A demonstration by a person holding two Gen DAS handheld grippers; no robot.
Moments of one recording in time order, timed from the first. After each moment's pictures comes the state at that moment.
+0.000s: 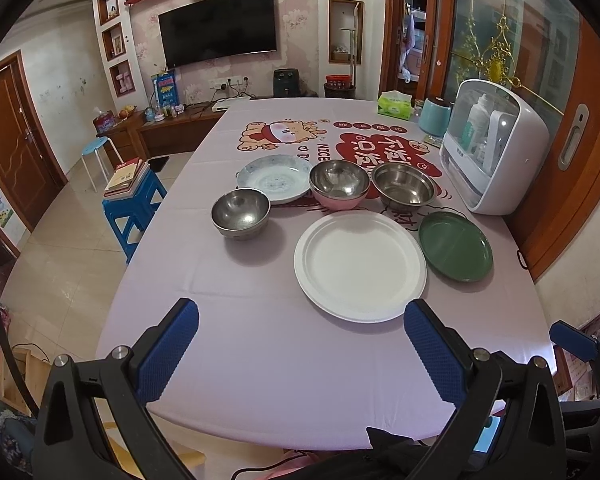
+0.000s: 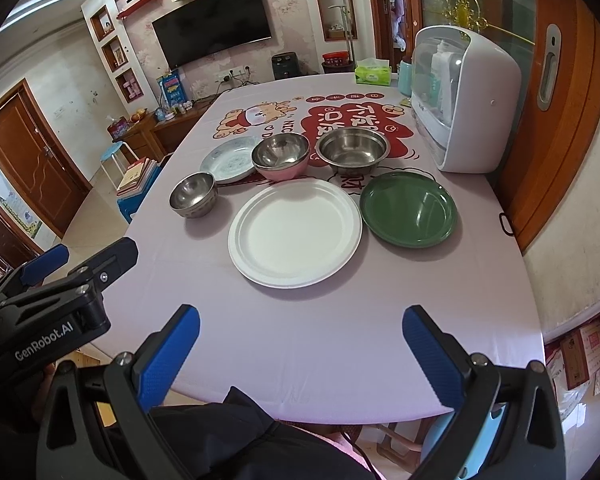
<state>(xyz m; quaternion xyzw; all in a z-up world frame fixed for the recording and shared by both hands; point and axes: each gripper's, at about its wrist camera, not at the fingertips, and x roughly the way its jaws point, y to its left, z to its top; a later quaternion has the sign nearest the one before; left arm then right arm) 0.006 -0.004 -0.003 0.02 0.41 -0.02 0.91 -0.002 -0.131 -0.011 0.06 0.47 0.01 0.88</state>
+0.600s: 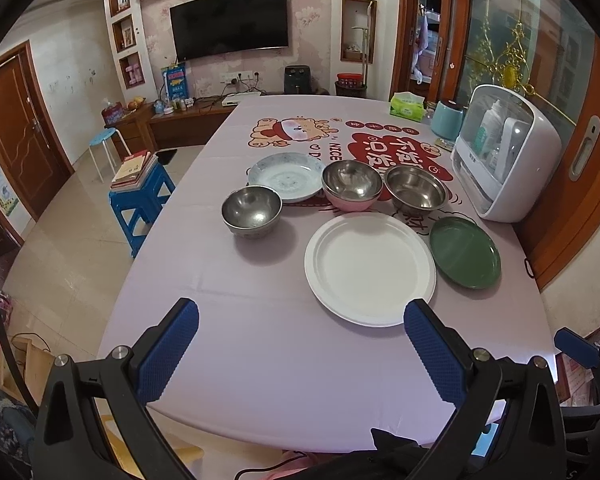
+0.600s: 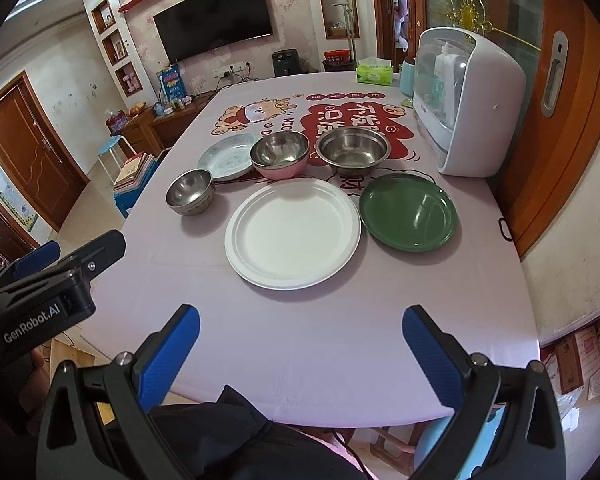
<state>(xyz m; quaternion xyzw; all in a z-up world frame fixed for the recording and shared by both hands) 0.023 0.008 -0.003 0.00 0.42 -0.01 0.91 0.011 -0.128 -0.017 0.05 0.47 0.00 0.88</state>
